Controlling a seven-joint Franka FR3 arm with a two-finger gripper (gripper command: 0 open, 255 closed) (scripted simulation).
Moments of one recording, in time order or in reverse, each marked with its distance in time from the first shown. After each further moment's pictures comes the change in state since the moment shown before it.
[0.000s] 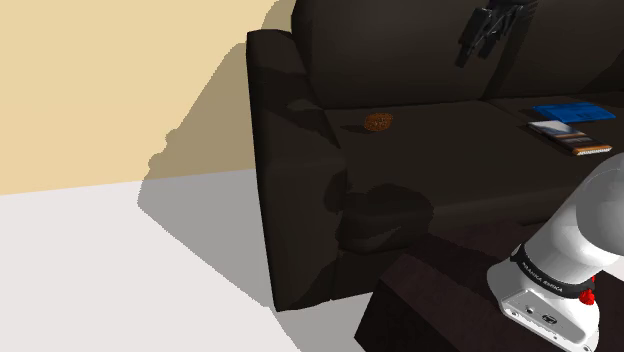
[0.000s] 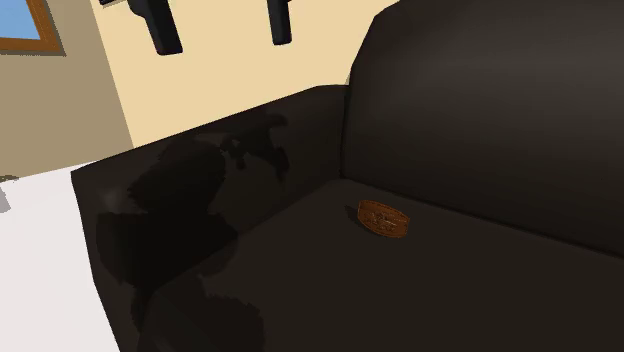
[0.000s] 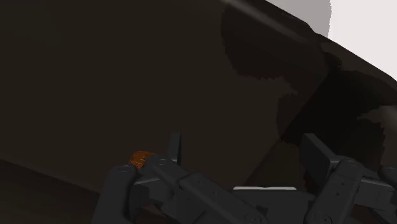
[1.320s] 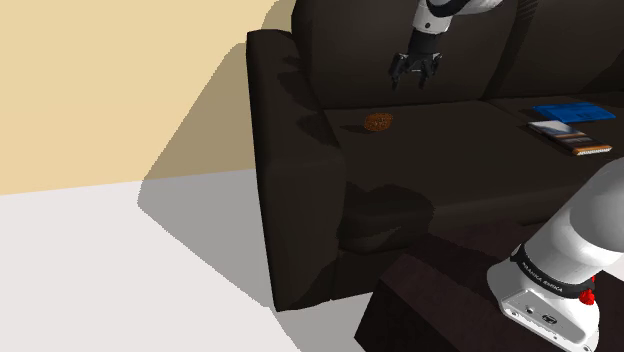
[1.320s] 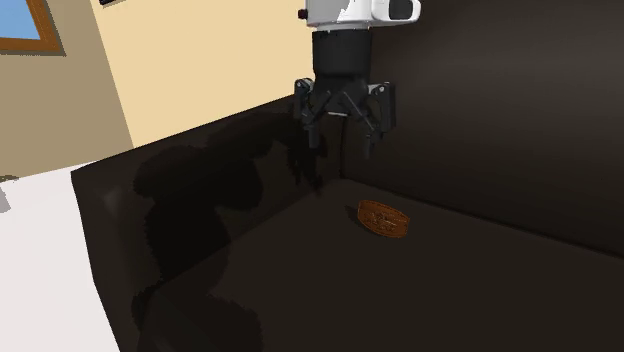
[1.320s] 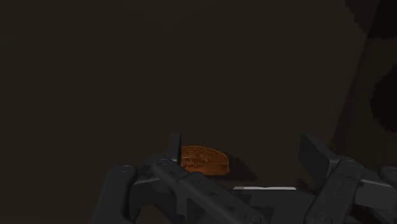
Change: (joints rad) arm -0.106 0.597 -0.080 0.164 0.046 0.382 0.205
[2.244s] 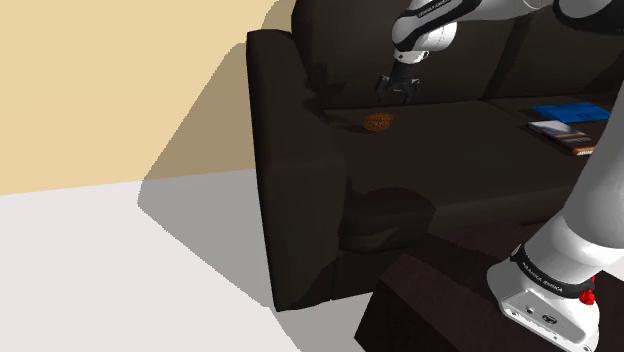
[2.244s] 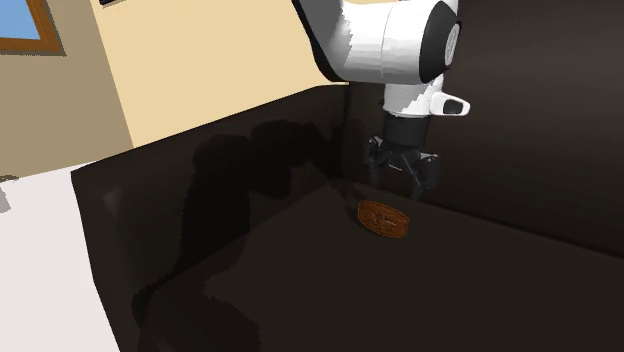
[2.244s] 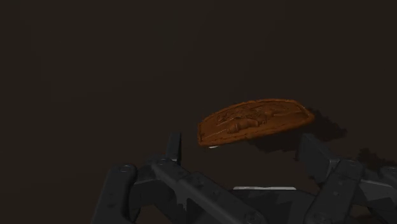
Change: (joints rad) arm -0.094 0.504 -0.074 0.342 0.133 0.115 0.073
